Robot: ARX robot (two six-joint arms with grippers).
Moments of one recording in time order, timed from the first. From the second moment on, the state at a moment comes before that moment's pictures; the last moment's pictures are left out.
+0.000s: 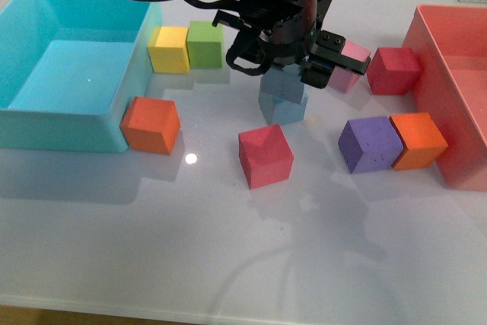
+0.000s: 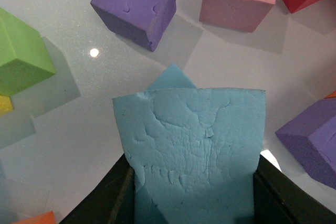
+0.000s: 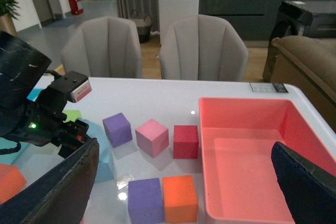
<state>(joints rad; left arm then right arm) -0.66 2.44 1.71 -0.14 -0.10 -0.07 0.00 0.00 0.02 0.00 0.00 0.00</state>
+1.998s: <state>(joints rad) -0.51 2.01 1.15 0.24 -0.03 -0.29 0.00 0.00 0.02 0.00 0.00 0.00</state>
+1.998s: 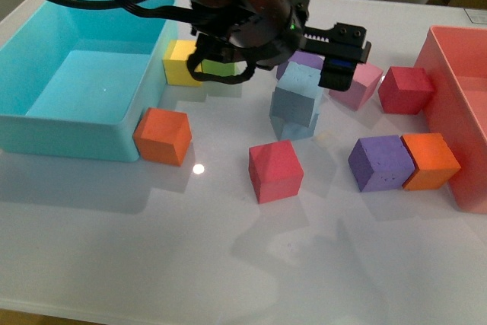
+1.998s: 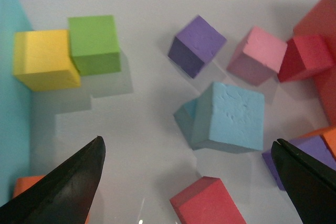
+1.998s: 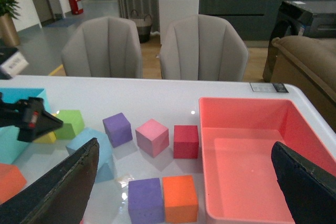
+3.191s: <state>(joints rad) -0.11 1.13 0.10 1.01 -0.10 -0.01 0.00 0.00 0.02 0.00 0.00 0.00</state>
